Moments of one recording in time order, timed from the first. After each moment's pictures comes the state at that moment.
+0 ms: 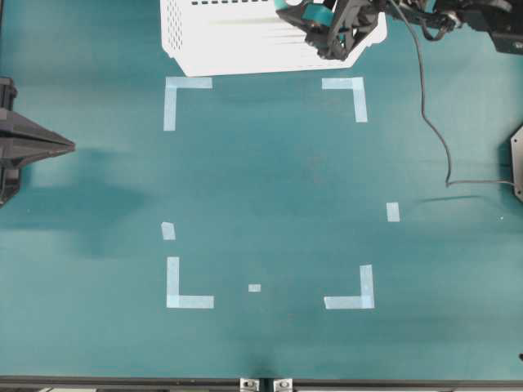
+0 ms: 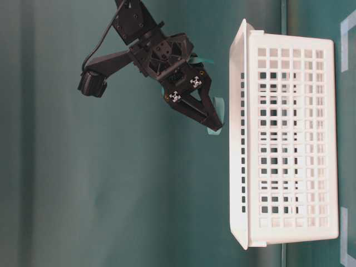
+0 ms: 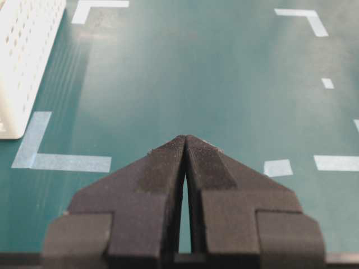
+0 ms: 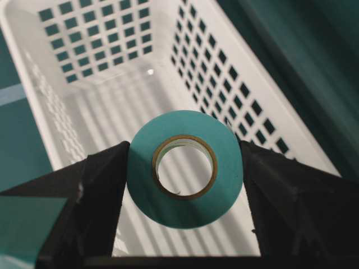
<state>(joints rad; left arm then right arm) 0.00 -1.41 1.56 -0.02 0.05 -0.02 -0.44 -0.06 0.58 -0.06 -0.01 0.19</state>
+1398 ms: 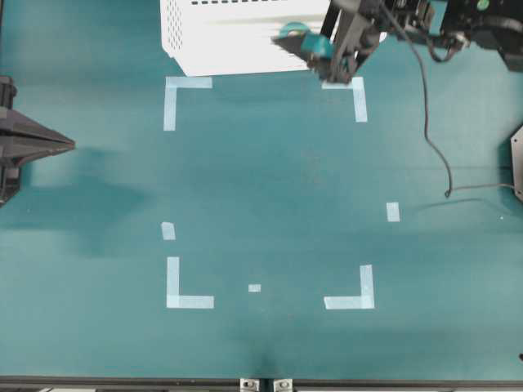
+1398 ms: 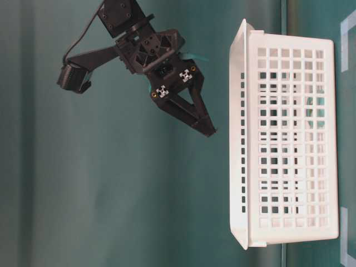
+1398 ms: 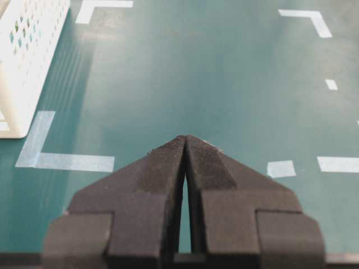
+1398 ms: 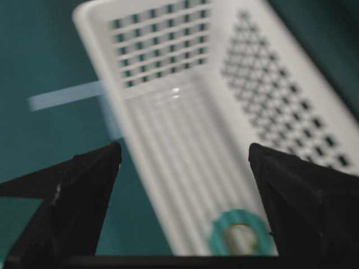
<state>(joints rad) 0.01 -1.41 1.56 -0.03 0.05 -0.02 -0.31 -0.11 0.60 -0.06 -0.02 0.19</state>
